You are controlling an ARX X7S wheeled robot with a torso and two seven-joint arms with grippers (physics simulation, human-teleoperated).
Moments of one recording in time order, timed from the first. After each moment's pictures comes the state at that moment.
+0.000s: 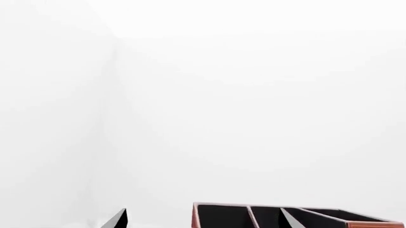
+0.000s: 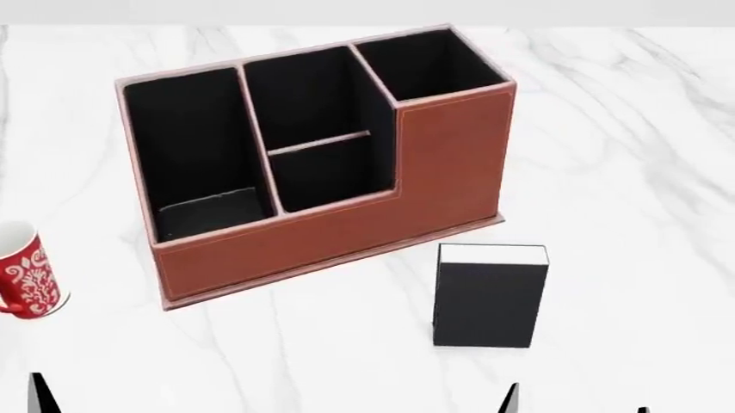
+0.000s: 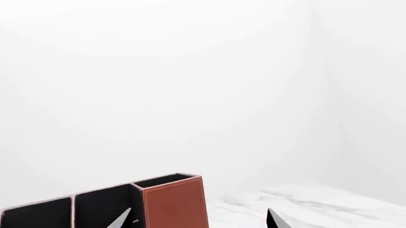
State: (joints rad) left arm 0.16 -0.17 0.15 0.10 0.00 0.69 -0.39; right arm -0.19 0.16 -0.11 -0.18 0.17 -0.53 0.25
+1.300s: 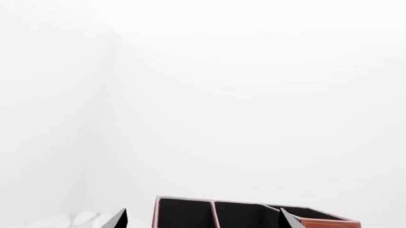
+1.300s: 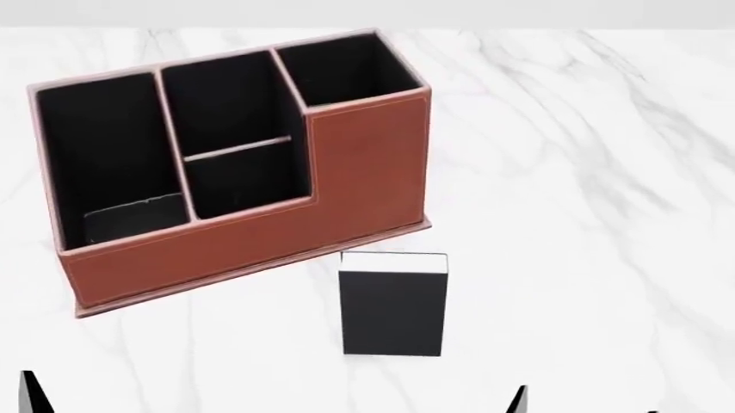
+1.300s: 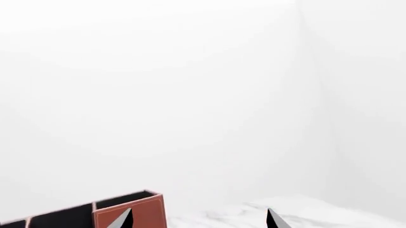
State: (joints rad) left arm 0.16 -0.21 0.17 0.11 -0.03 0.67 -0.43; right arm -0.19 0.19 -0.14 -0.17 0.18 -0.60 0.29
